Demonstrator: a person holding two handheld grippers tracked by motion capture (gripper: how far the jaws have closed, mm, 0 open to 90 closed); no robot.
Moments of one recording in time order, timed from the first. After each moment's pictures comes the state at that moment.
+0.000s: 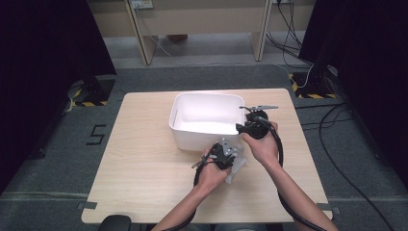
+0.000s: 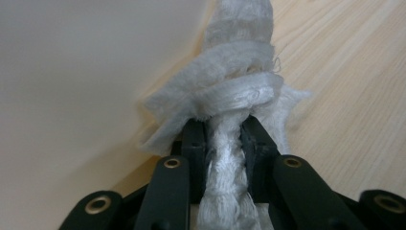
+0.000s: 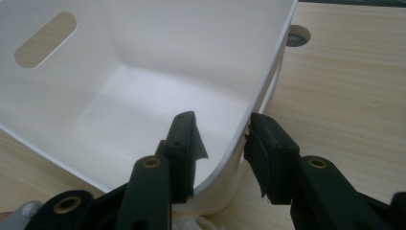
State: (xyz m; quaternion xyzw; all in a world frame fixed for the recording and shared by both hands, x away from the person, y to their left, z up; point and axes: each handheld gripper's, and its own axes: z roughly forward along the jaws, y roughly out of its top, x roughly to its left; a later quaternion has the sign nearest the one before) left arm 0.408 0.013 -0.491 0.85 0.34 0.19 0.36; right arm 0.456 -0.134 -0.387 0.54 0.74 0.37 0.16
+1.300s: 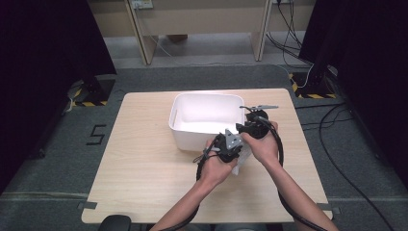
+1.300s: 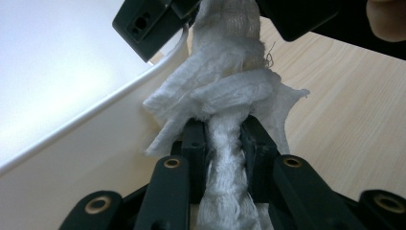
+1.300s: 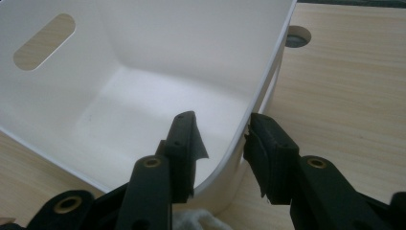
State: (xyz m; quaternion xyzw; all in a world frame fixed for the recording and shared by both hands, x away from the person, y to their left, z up) left arm 0.400 0.004 -0.433 0.82 0.31 0.22 0.42; right arm 0.457 -0.135 -0.387 0.54 0.74 0.37 0.16
